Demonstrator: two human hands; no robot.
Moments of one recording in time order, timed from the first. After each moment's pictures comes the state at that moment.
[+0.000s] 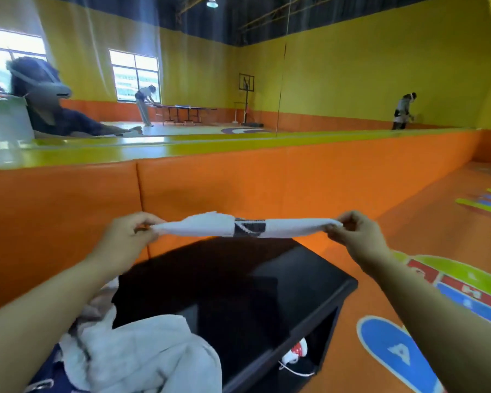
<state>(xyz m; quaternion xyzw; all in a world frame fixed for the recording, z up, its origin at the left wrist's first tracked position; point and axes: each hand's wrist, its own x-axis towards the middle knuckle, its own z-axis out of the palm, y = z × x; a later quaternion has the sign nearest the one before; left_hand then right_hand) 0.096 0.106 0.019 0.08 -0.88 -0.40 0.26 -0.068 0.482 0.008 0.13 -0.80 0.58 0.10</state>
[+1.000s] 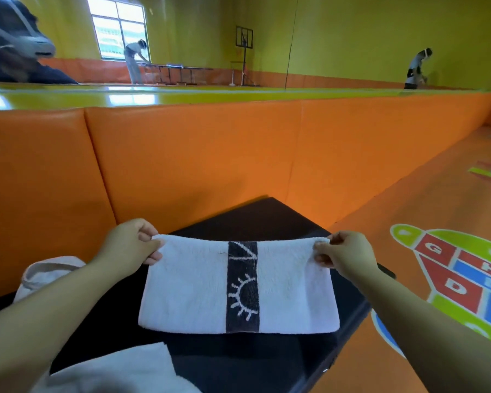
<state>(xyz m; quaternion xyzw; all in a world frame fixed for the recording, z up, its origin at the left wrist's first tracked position) -0.049 0.063 -0.099 0.21 -0.85 -0.46 0.17 -0.166 0.415 -0.108 0.01 -0.86 0.51 0.02</state>
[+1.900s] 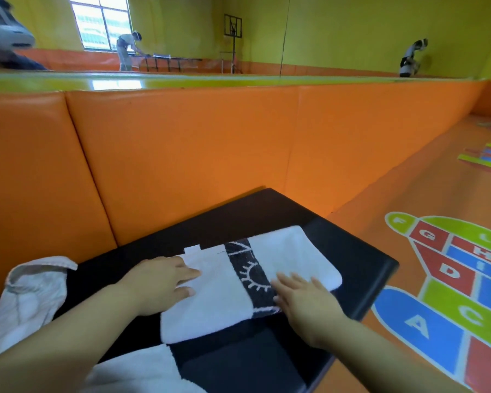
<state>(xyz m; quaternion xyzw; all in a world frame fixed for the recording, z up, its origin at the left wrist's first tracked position) -0.055 0.081 -0.148 -0.05 -0.99 0.01 -0.11 -0.099 0.366 -0.168 0.28 -0.96 0.01 -0.09</state>
